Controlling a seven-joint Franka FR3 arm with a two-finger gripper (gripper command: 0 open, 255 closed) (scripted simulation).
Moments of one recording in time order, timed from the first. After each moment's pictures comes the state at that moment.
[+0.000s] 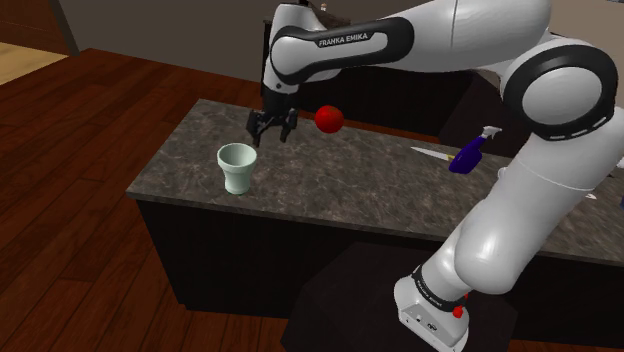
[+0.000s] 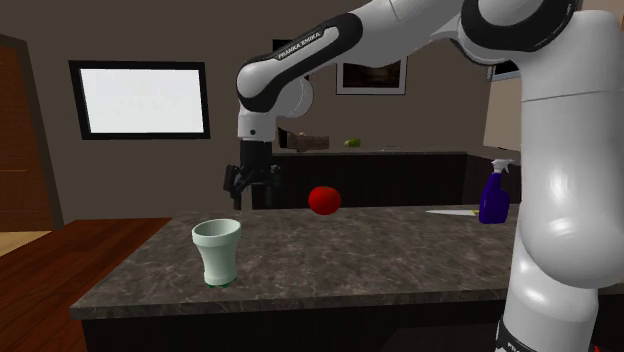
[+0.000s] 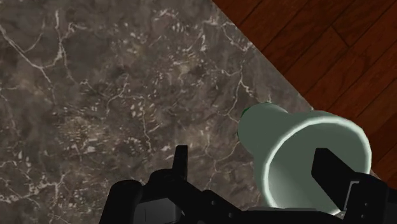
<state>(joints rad) 0.13 0.12 0.12 -1.90 0.13 2.01 0.24</state>
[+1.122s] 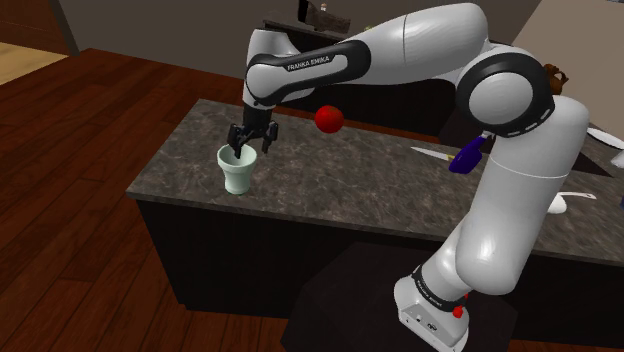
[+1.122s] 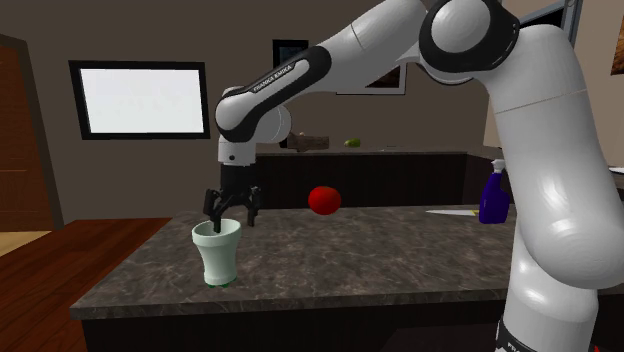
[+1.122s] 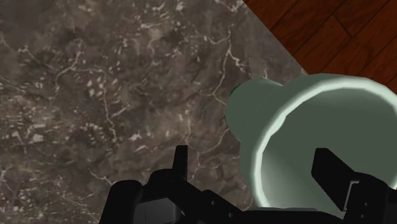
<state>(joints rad) 0.16 0.31 0.13 -1.80 0.11 2.10 0.28</state>
